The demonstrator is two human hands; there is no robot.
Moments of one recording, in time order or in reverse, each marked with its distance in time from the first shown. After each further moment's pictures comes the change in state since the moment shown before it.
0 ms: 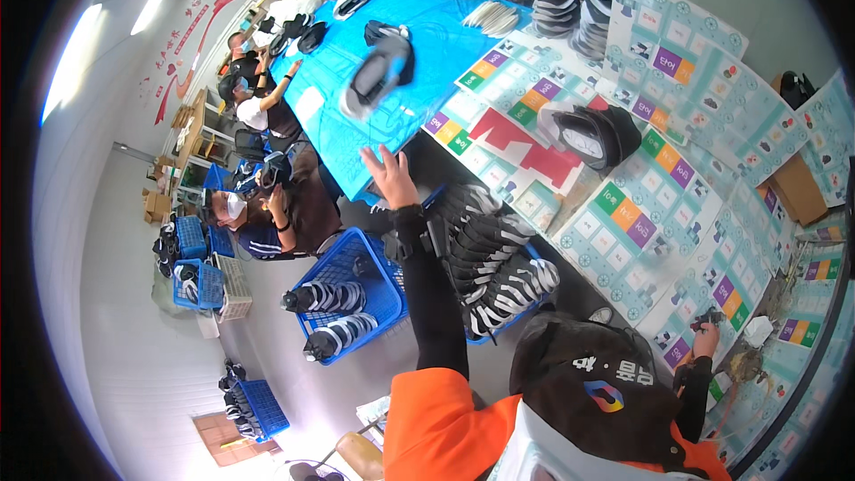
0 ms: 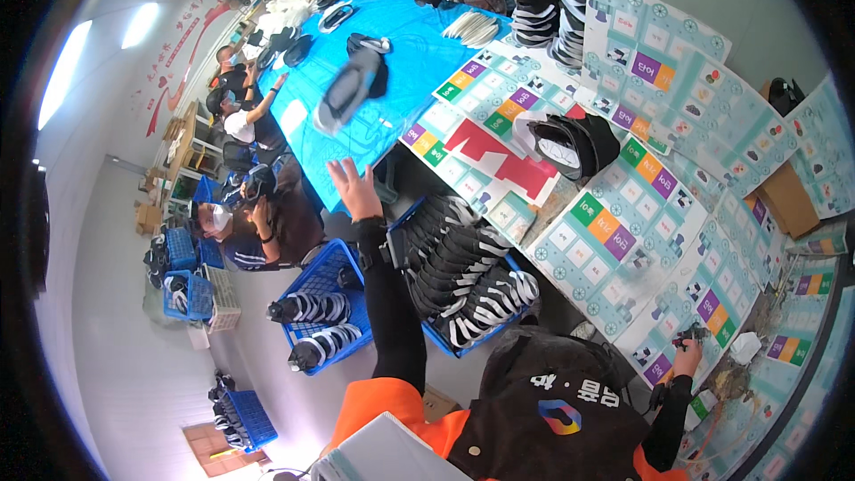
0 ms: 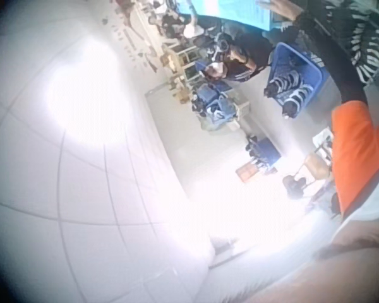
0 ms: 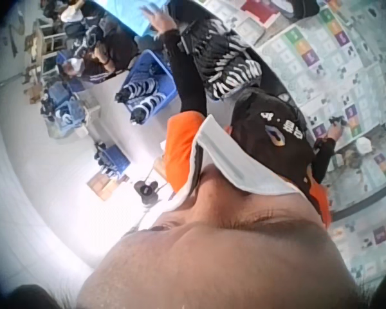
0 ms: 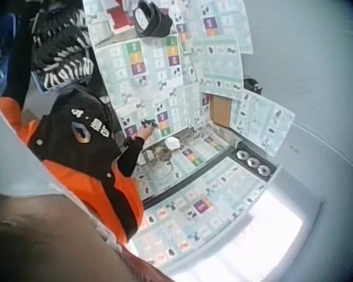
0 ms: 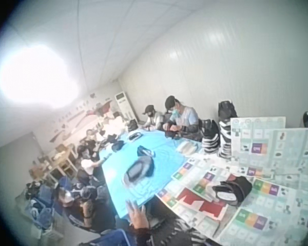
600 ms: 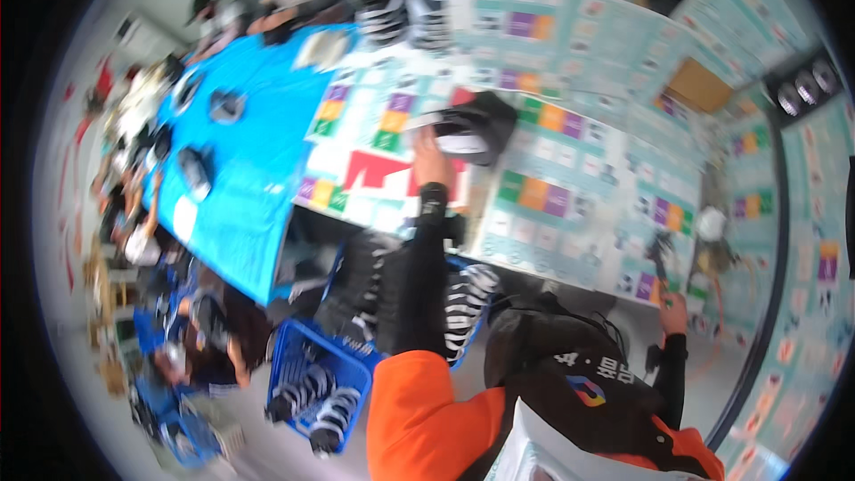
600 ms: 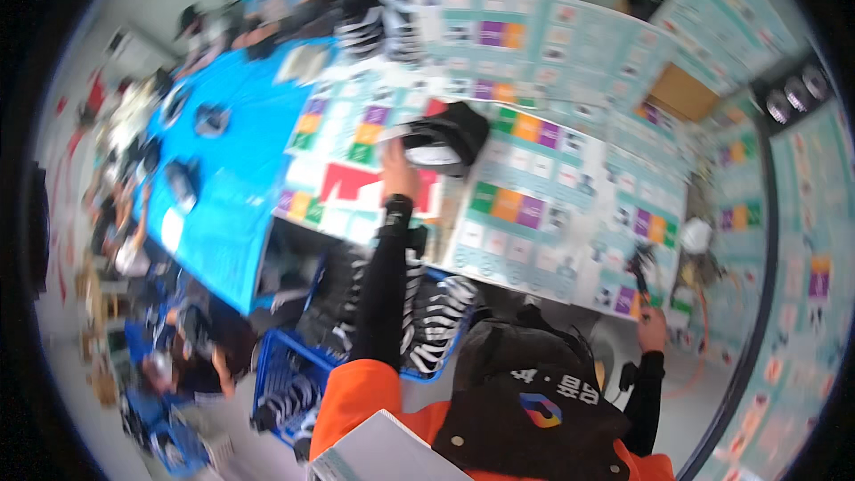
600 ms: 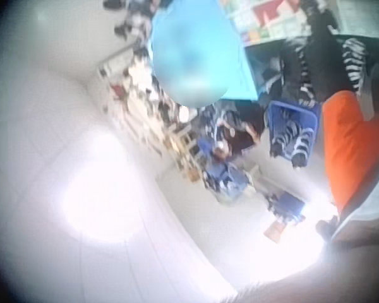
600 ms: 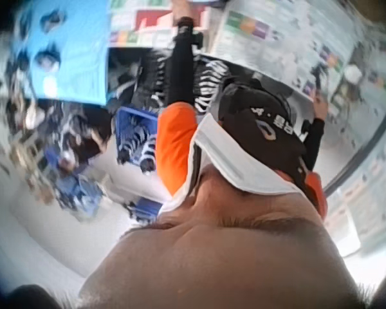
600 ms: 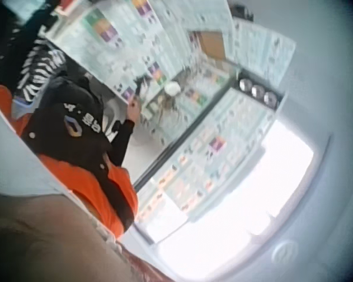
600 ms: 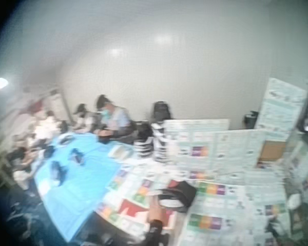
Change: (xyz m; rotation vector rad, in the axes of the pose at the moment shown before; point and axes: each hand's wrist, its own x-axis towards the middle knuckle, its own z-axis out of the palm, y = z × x) left_hand -0.125 -0.216 0.243 0.927 -0.913 0.231; right_hand -0.142 -0.036 -0.029 0.065 0.199 0.042
